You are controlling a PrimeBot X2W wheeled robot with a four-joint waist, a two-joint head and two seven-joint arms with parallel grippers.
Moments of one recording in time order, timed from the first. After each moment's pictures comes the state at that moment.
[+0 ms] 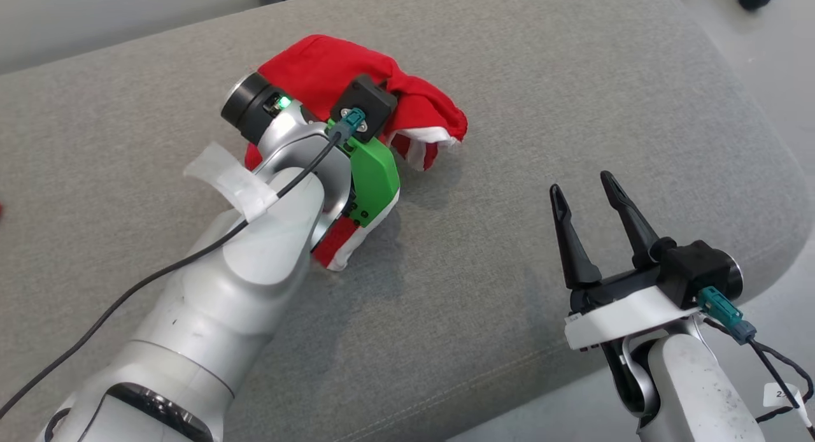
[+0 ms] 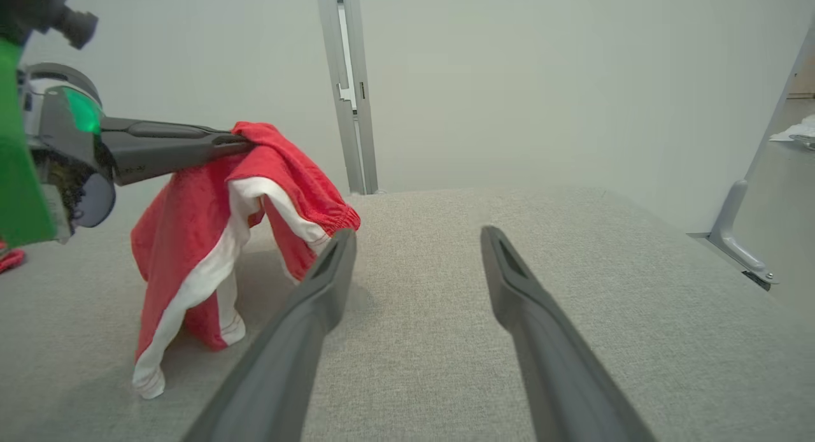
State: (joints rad) left arm -0.99 0.05 -0.73 0.85 -0.20 -0.13 -0.06; right arm -0.21 -0.05 0.14 0.11 0.13 0.13 -0.26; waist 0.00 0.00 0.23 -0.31
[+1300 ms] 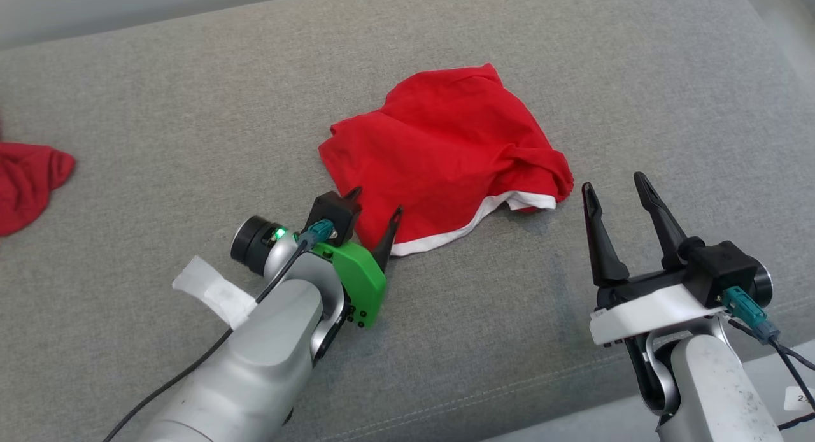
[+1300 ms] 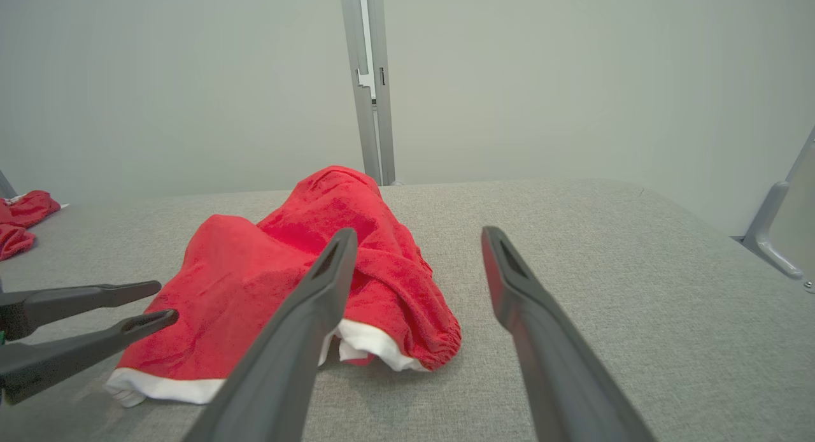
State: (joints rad) left arm -0.80 0.06 -0.95 0.96 -0.60 -0.04 -0.25; right arm -0.21 -0.05 0.07 0.13 0.11 0.13 -0.26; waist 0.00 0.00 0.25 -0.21
